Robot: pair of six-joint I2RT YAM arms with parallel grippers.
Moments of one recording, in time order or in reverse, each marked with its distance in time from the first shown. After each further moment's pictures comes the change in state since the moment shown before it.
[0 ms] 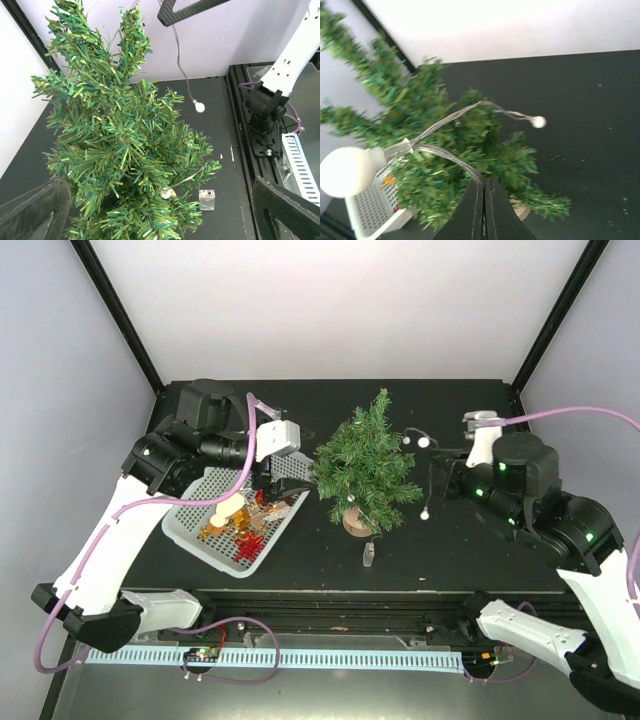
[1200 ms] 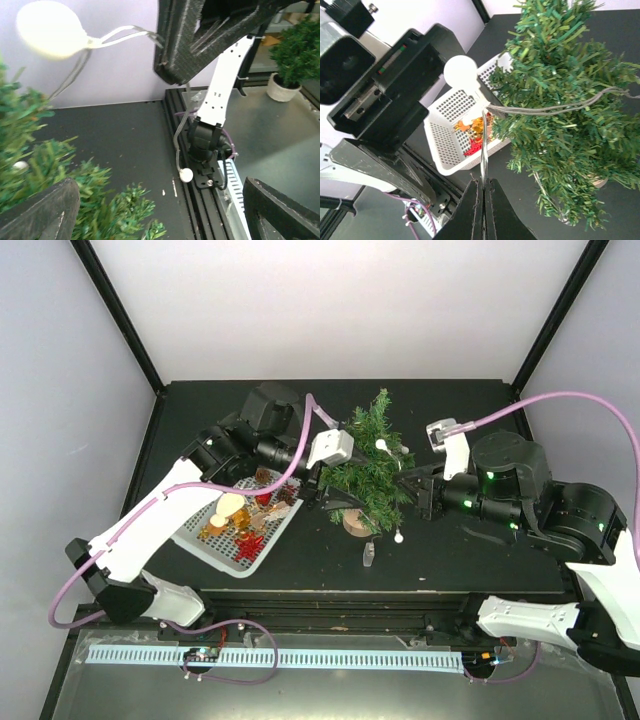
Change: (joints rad) left arm -0.220 0.172 0.017 0.166 0.098 -0.187; right arm 0.351 0.136 0.235 -0.158 -0.063 0.124
